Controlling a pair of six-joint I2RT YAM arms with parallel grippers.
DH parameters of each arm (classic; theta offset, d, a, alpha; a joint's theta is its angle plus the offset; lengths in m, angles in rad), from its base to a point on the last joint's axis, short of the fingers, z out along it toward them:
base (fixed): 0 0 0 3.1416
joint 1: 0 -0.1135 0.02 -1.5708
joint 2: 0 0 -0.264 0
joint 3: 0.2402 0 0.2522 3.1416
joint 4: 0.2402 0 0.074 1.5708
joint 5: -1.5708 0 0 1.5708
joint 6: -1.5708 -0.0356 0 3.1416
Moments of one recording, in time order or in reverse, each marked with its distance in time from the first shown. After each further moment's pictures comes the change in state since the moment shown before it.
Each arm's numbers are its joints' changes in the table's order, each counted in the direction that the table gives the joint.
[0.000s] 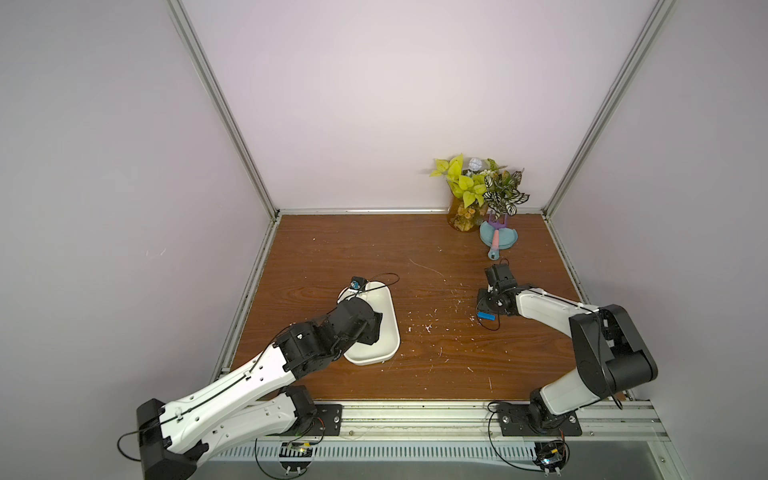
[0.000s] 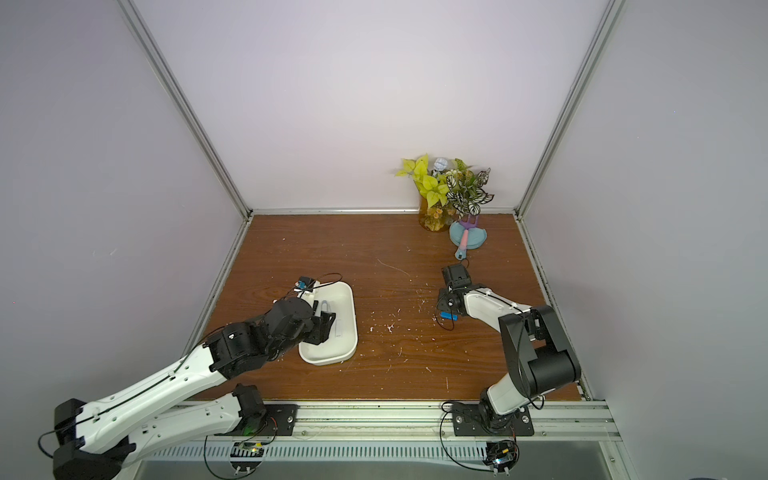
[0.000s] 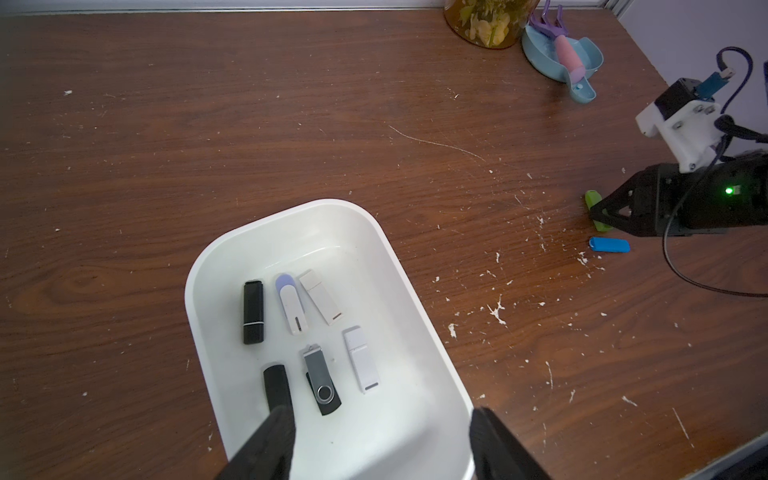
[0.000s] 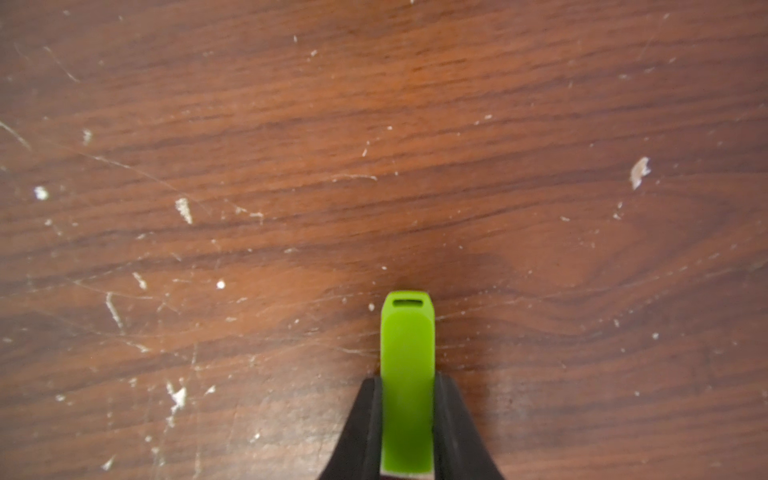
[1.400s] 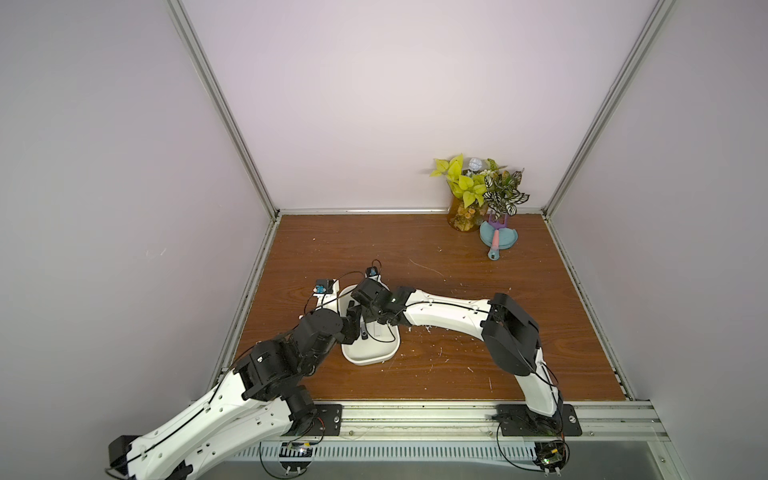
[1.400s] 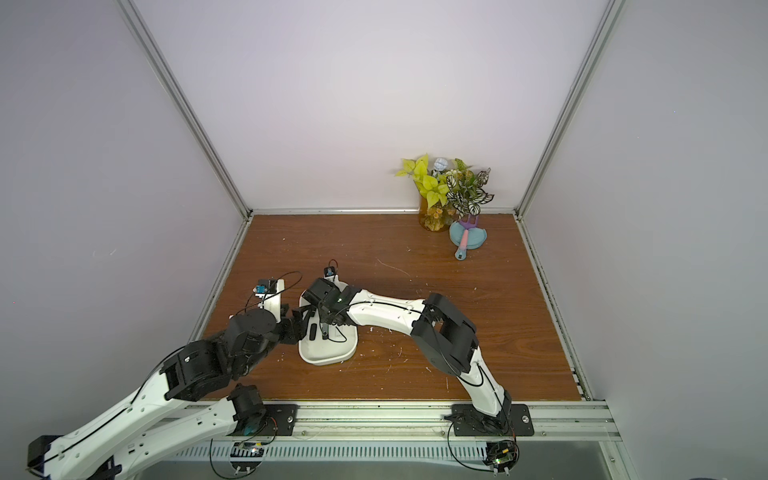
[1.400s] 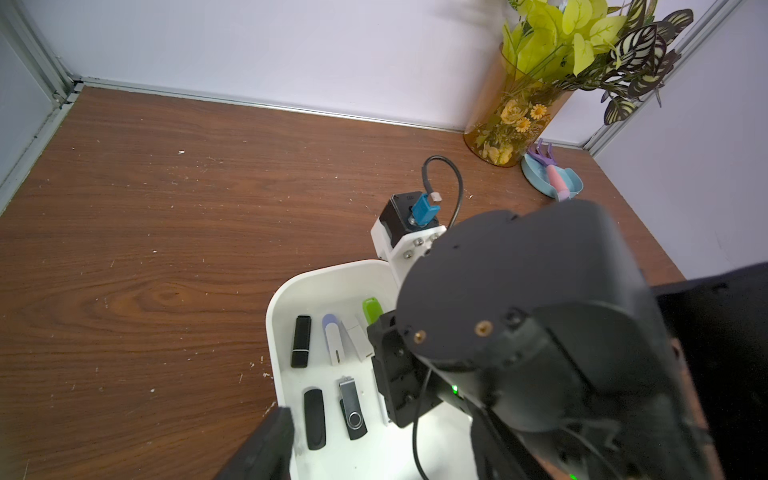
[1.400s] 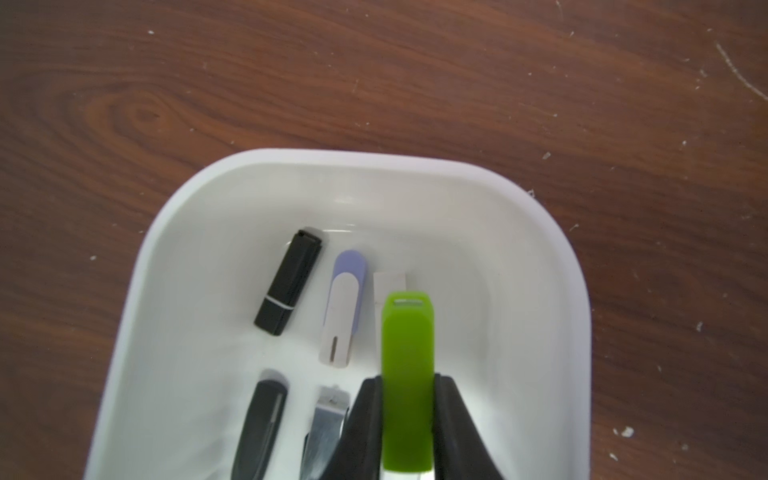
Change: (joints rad) left arm 0.000 0.246 -0.024 0.044 0.146 0.053; right arm -0.812 -0.560 0.884 0.232 -0.223 -0.273
